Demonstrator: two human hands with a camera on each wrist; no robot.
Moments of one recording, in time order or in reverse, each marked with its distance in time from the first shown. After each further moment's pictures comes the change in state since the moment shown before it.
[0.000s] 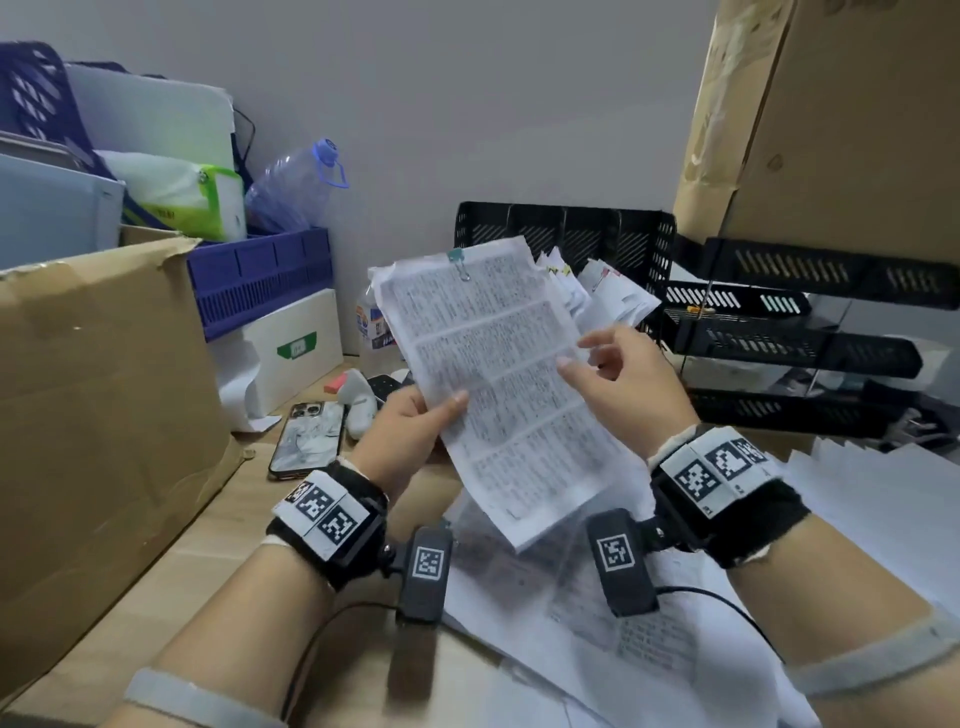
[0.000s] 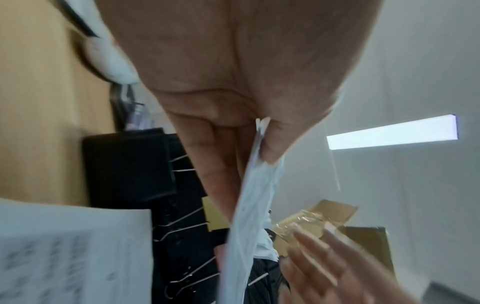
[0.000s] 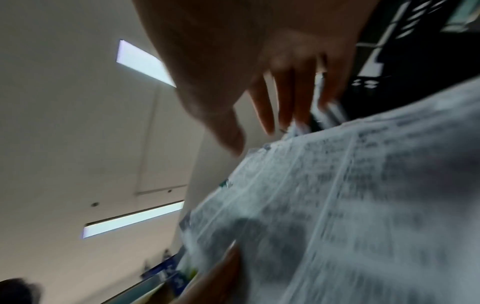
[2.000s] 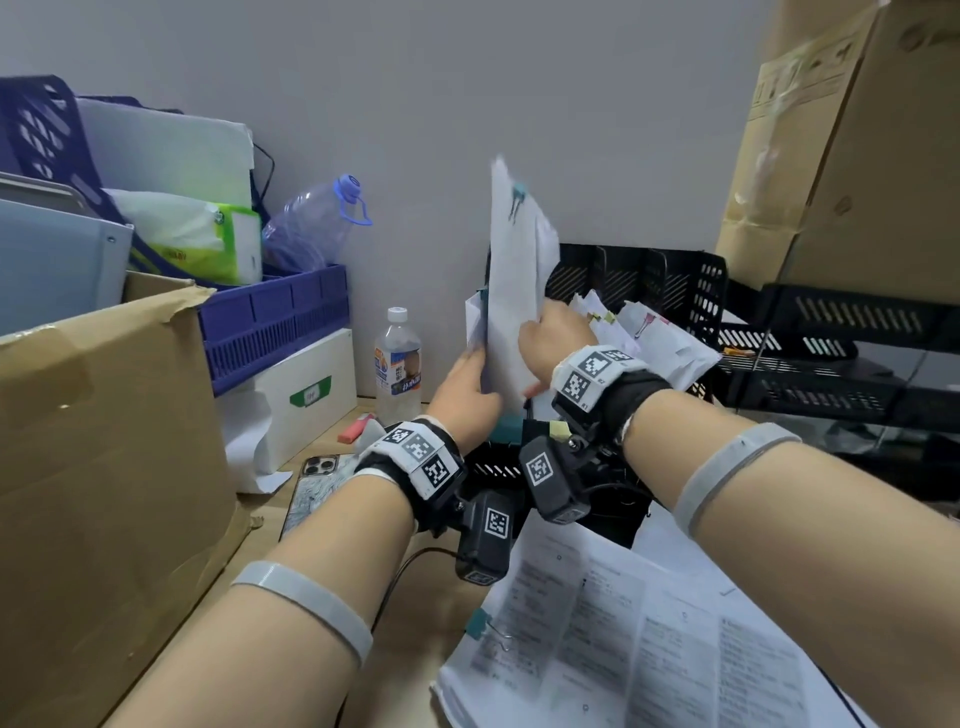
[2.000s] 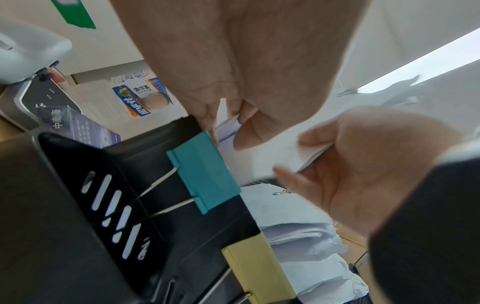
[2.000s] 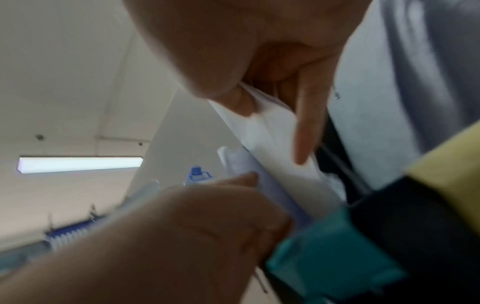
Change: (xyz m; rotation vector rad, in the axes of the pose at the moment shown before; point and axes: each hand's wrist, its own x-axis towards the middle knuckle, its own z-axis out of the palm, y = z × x) left_hand 0.129 0.014 -0.012 0.625 -0.001 0.071; right_hand 0.121 -0.083 0.085 0.020 -0.144 0.114
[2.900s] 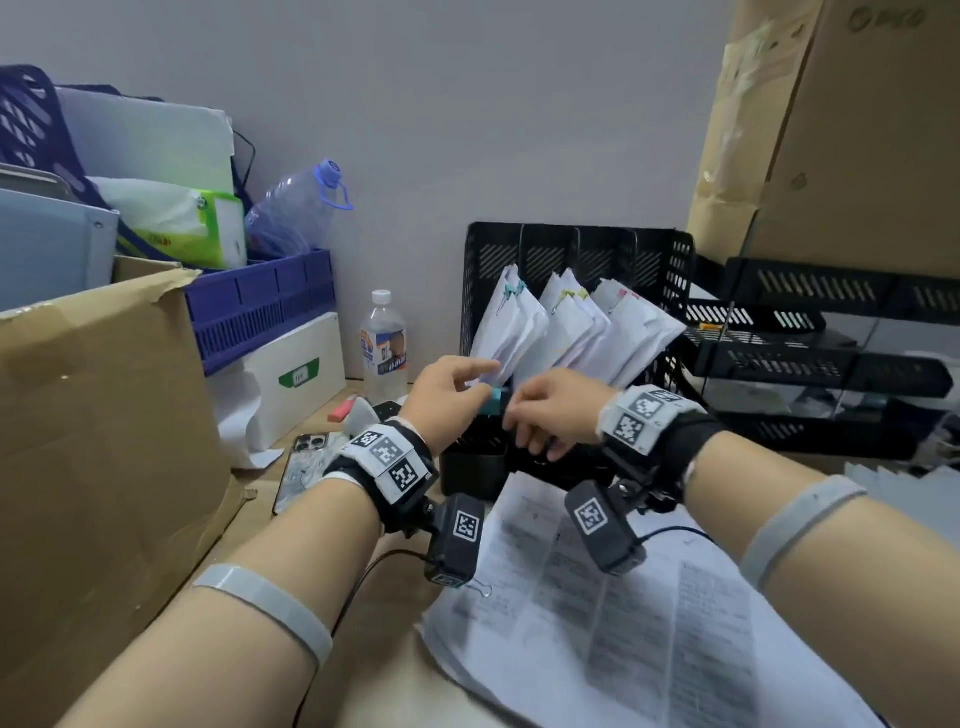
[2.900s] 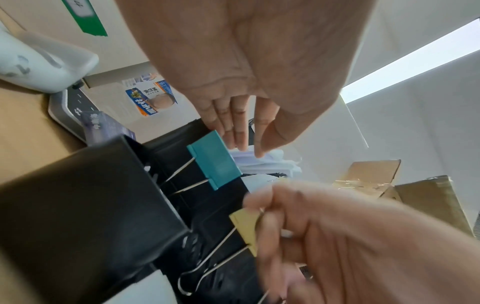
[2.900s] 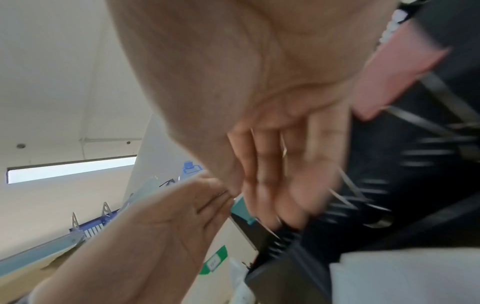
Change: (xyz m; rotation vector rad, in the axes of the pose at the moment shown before) left_hand -0.035 -0.004 0.007 -0.050 0.088 0.154; right_hand -0.046 0.074 -0.011 -0.086 -0.473 0.044
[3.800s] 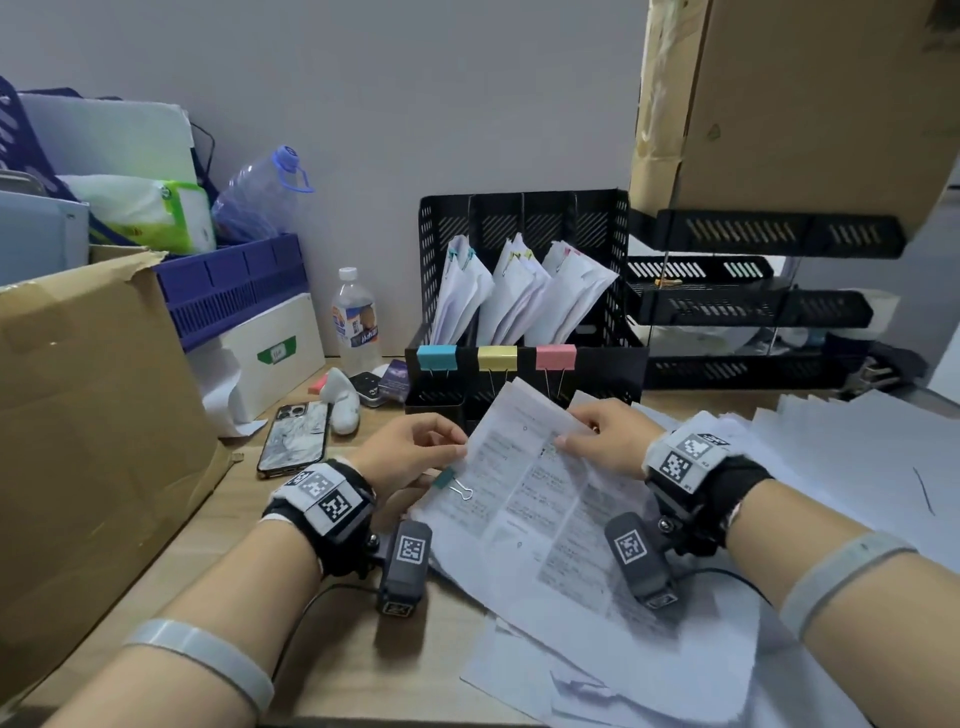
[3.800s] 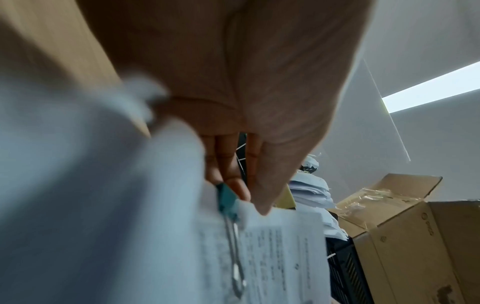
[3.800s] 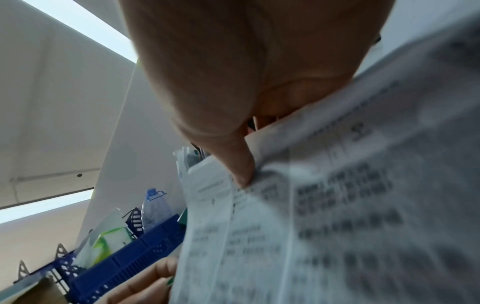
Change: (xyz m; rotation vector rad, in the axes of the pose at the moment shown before) left_hand -0.094 -0.015 0.018 -0.203 -0.341 -0.377; right_hand -0.104 0.100 -0.001 -0.141 0.175 0.013
